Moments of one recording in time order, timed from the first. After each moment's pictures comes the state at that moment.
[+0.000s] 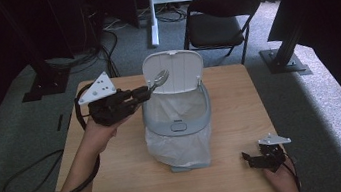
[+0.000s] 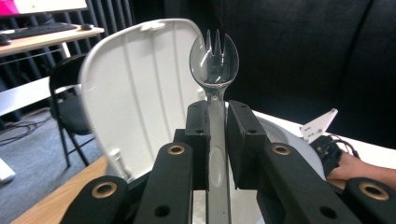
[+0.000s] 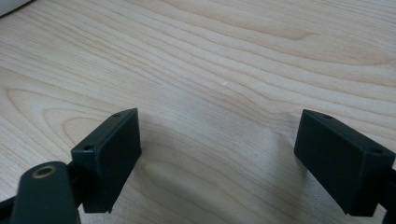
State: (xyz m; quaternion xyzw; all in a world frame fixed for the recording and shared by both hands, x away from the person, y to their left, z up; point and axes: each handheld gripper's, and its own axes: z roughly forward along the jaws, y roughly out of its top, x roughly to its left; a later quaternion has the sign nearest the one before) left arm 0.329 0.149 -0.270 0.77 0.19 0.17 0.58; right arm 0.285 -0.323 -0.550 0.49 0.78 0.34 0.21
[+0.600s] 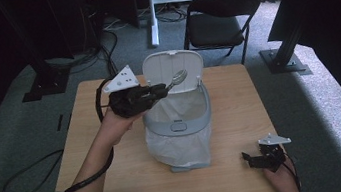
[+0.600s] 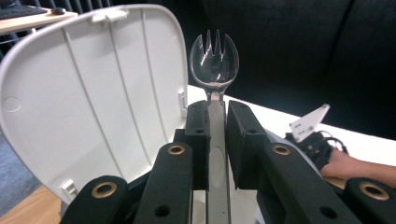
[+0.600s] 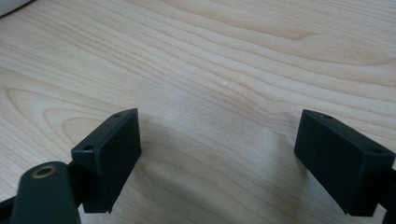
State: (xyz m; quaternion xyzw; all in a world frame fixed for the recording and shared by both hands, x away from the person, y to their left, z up) left arm 0.351 0.111 -0.276 0.80 0.18 0.14 0.56; right arm 0.285 -0.323 -0.550 0.49 0.78 0.34 0.21
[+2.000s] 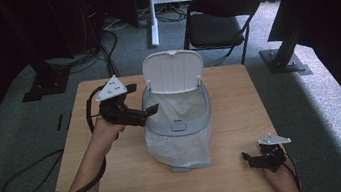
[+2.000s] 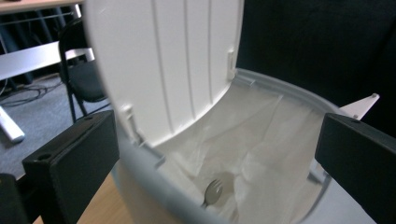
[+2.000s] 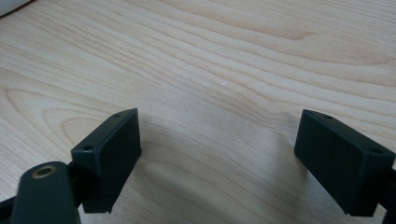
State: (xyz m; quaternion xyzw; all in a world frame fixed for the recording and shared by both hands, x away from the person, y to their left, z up) left arm 0.351 0.148 -0.309 0.78 0.26 0.18 0.54; right arm 0.285 -0.323 -0.550 0.49 0.78 0.34 0.21
